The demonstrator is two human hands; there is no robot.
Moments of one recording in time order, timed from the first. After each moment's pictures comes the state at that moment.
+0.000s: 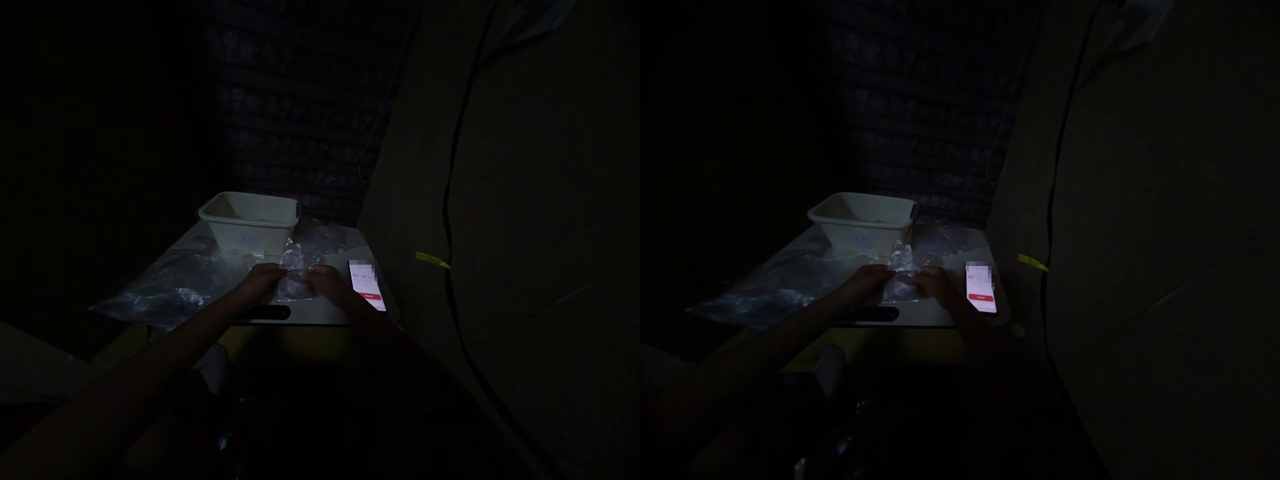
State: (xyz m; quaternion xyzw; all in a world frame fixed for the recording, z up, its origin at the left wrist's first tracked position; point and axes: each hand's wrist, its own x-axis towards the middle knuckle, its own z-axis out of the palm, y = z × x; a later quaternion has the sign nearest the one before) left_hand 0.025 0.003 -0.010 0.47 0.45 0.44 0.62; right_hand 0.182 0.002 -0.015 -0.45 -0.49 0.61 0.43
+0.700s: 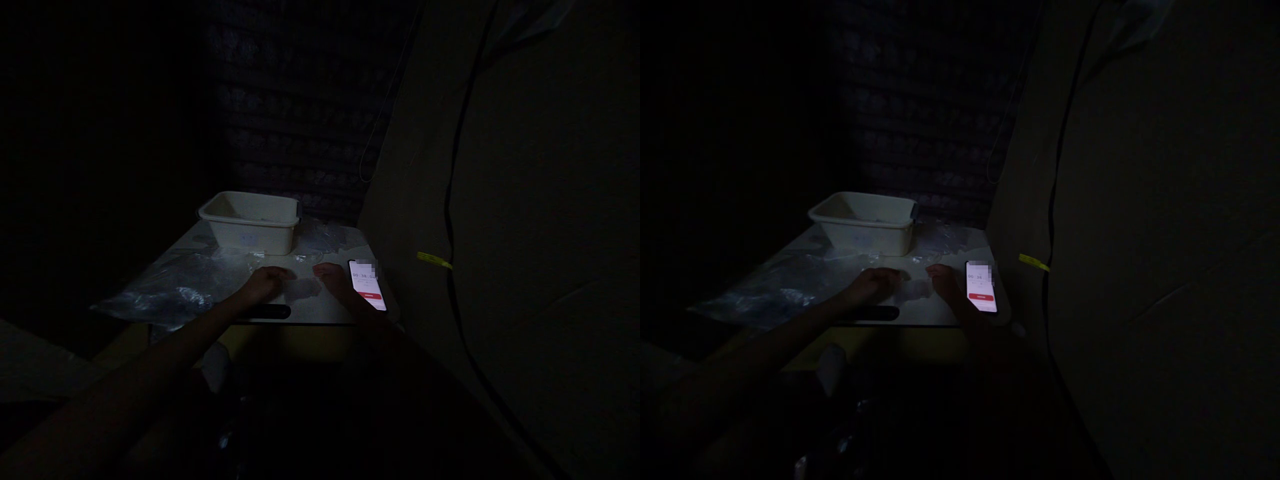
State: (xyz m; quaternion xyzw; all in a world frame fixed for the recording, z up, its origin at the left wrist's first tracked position) left_hand 0.016 0.006 -0.017 0.70 0.49 0.32 0.41; right_hand 0.199 0.014 -0.029 -0.54 -0.62 0.38 0.43
